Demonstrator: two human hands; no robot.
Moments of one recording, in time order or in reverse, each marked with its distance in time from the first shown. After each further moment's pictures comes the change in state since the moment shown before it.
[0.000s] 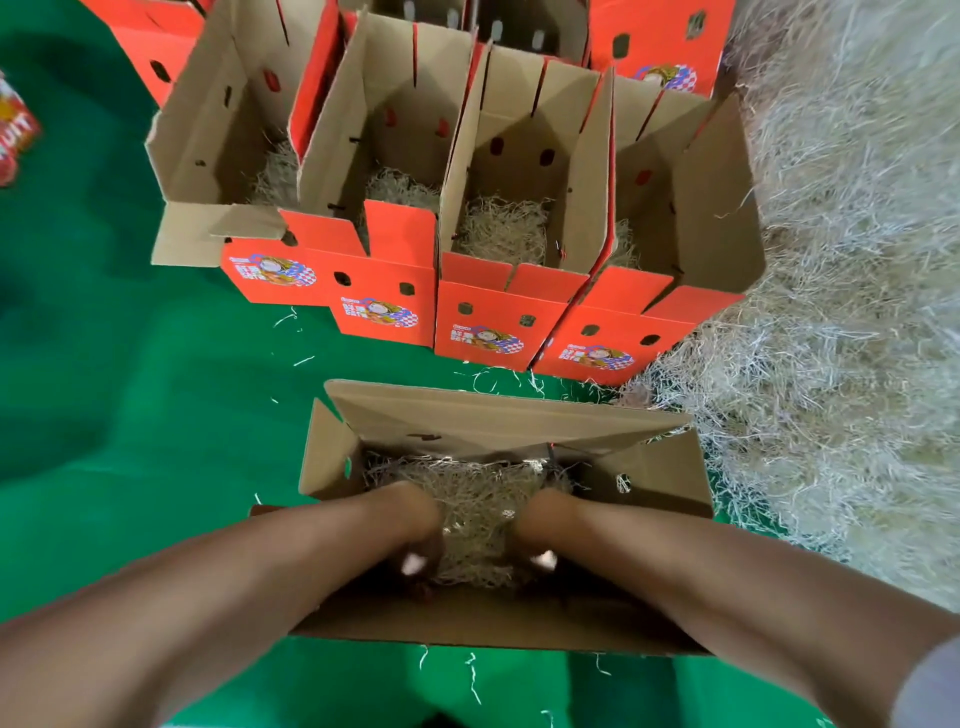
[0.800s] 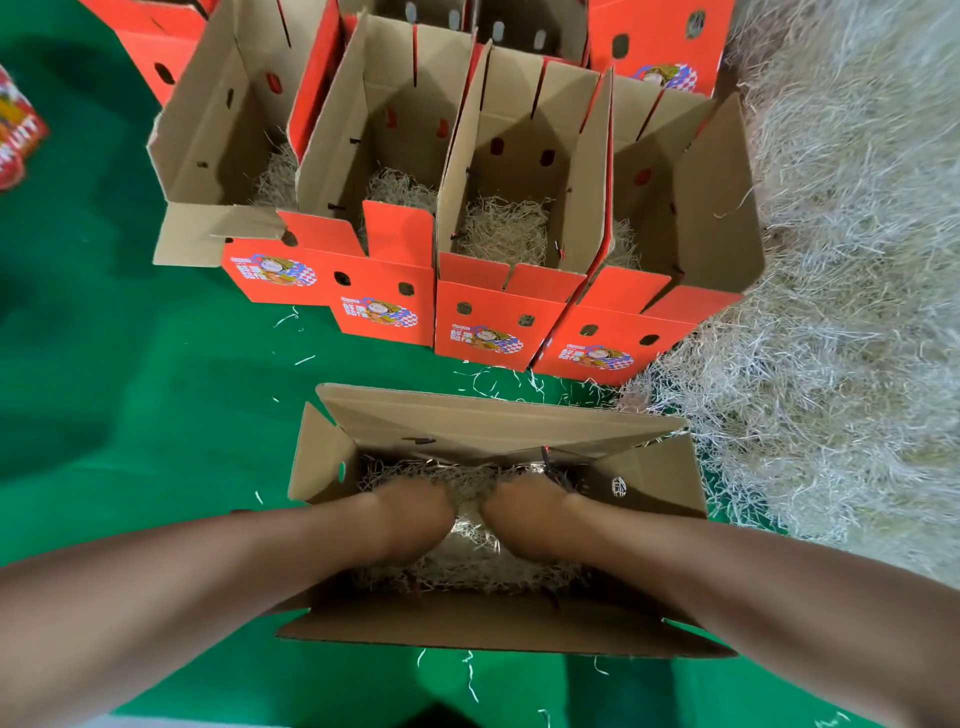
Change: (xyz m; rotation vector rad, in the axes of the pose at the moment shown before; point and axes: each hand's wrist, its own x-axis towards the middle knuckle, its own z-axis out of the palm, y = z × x) left_hand -0.008 -0.005 0.020 0.141 0.564 -0.032; right_hand -0.023 0.000 0.002 0.078 0.474 0.024
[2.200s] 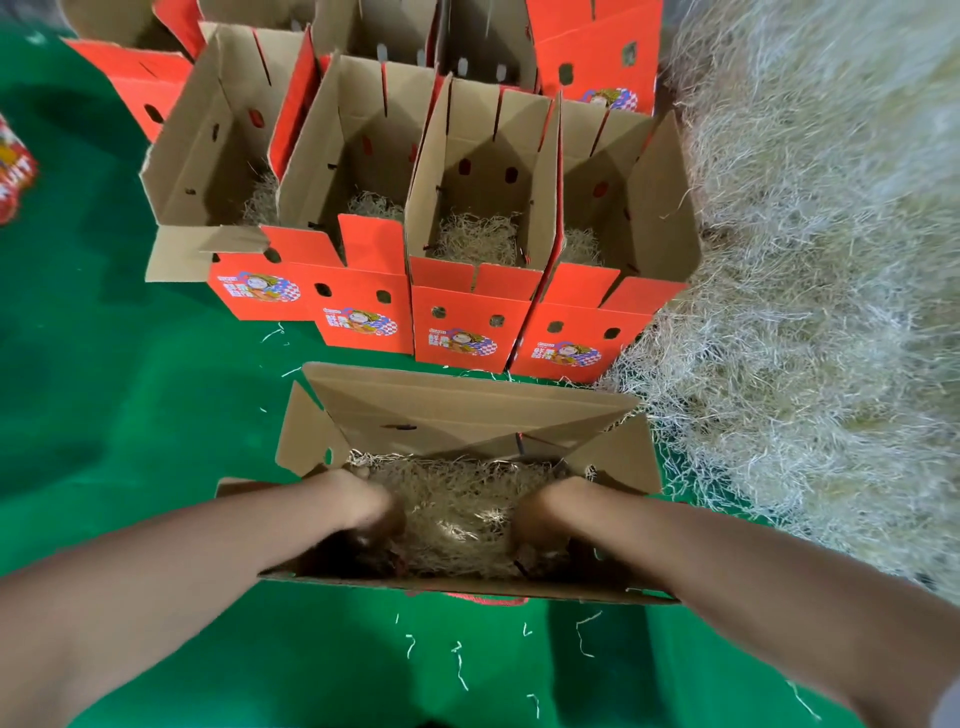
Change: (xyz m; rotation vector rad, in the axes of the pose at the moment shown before) left_hand -0.002 -0.013 0.011 -0.326 -0.431 -0.268; right_hand -0.024 0.013 0.019 0.201 -0.410 0.086
